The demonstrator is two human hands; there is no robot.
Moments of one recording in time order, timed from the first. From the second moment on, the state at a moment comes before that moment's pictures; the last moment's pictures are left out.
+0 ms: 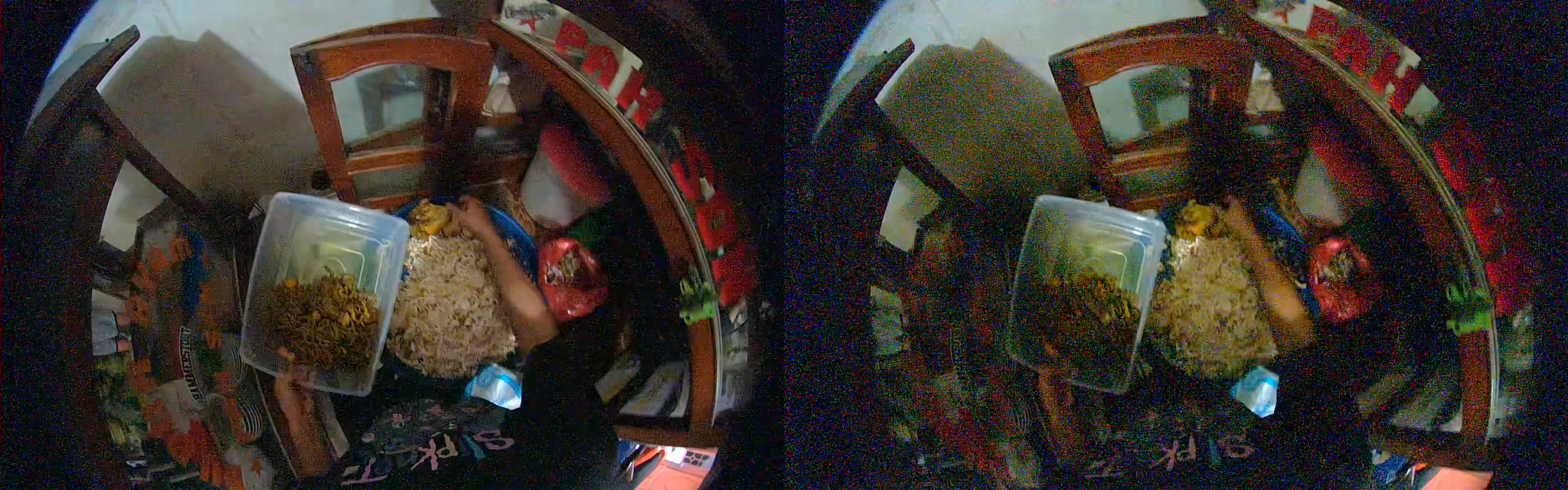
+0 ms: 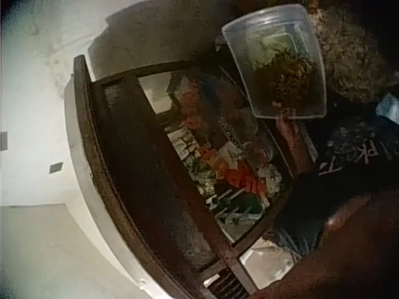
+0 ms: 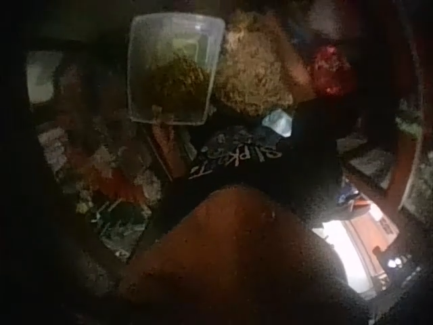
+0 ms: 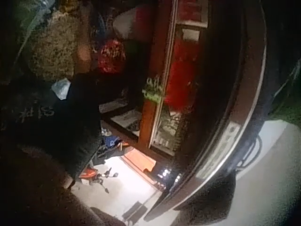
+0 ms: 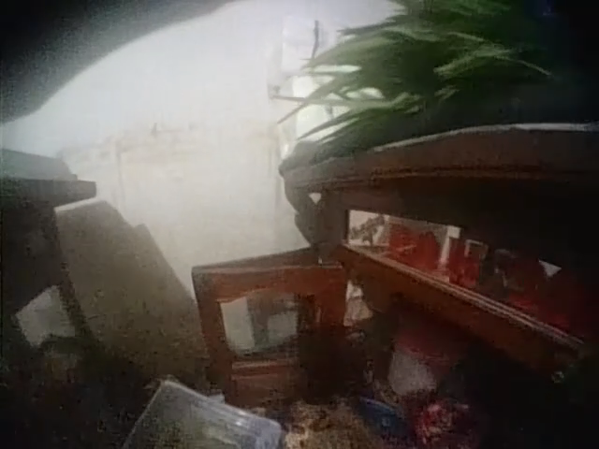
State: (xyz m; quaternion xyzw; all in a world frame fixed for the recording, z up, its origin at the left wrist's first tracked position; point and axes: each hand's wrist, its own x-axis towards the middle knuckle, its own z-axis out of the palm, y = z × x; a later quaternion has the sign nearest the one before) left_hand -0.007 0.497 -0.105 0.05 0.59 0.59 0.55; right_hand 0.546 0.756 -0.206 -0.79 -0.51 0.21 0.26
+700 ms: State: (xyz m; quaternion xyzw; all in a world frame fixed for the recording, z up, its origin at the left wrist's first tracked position) left_hand 0.010 0.505 -0.162 0.02 0.58 0.56 0.59; right_hand 0.477 0.745 -0.104 -0.77 -0.50 0.22 0.32
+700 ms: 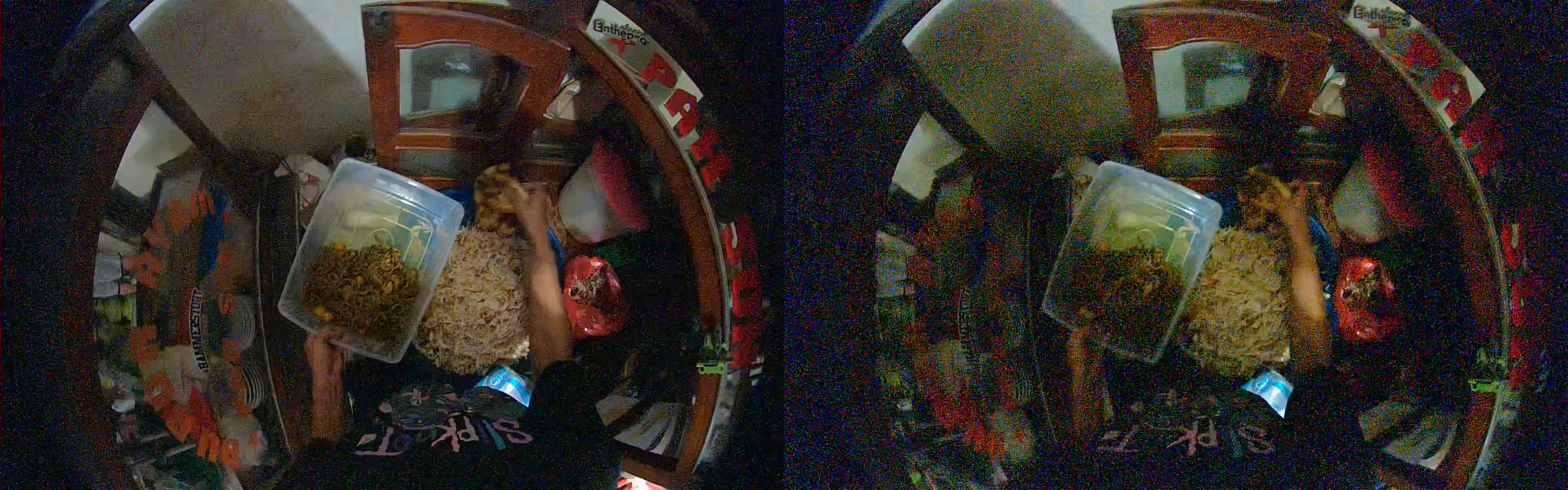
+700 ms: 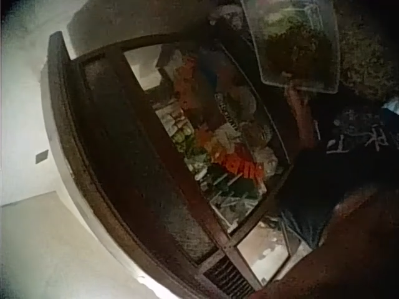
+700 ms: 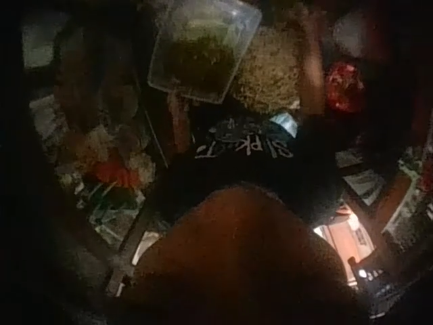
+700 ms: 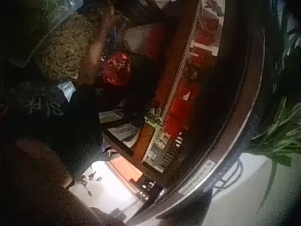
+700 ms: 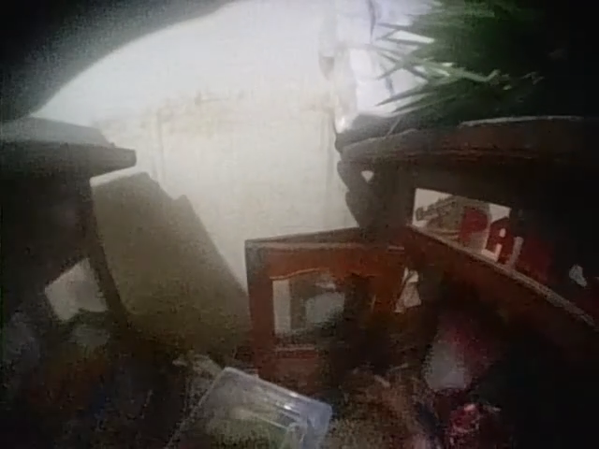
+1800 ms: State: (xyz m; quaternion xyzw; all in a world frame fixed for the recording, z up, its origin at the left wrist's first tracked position) left_hand 0.022 0.487 -0.125 -0.11 0.61 0.58 0.52; right_hand 0.426 0.801 -0.273 -0.73 -0.46 0.51 -0.01
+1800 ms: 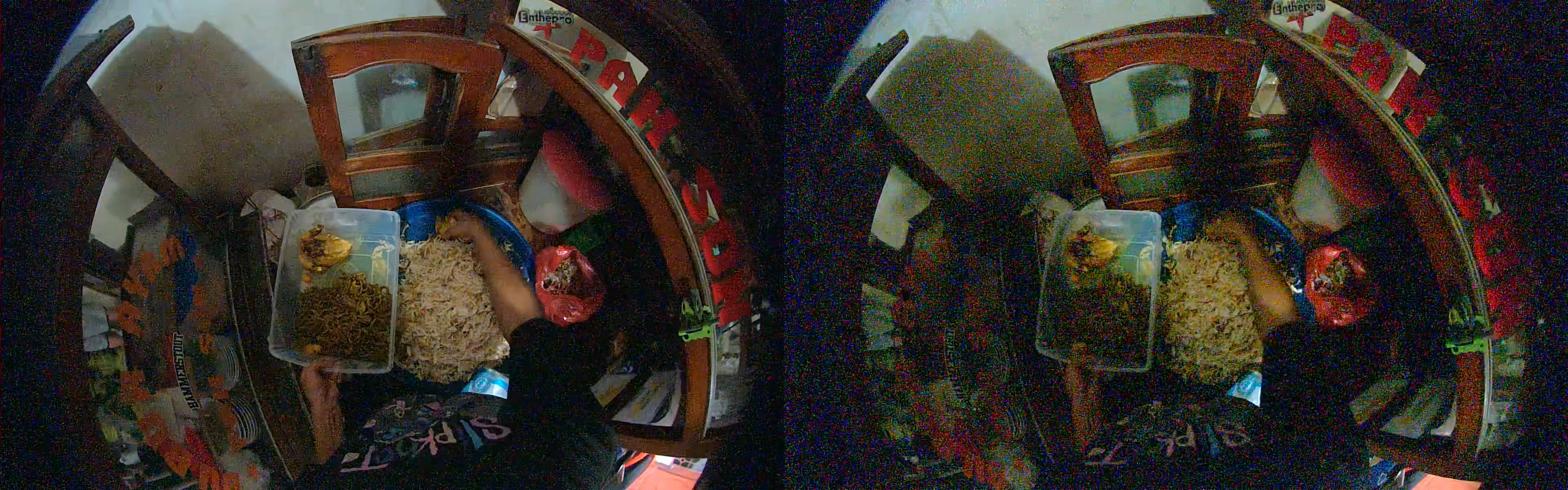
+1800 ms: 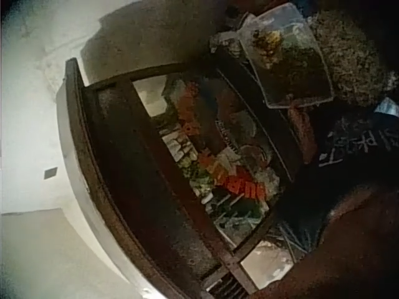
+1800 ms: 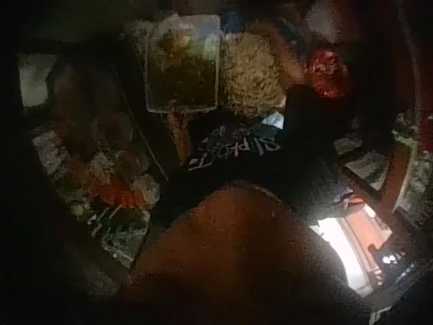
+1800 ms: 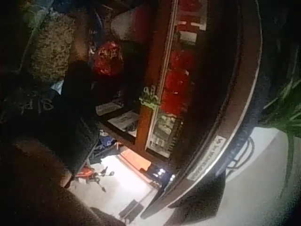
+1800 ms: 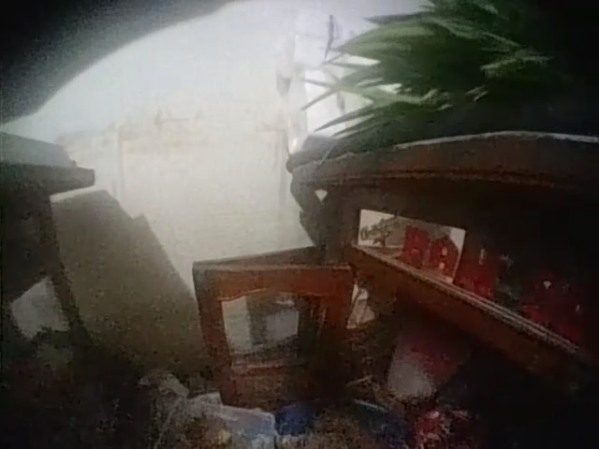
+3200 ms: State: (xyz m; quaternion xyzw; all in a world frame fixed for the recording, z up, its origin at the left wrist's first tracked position) left_hand 0.057 0.516 -0.081 0.08 0.62 0.51 0.59; right_hand 0.581 0.808 -0.308 -0.56 -0.81 0.18 -0.05
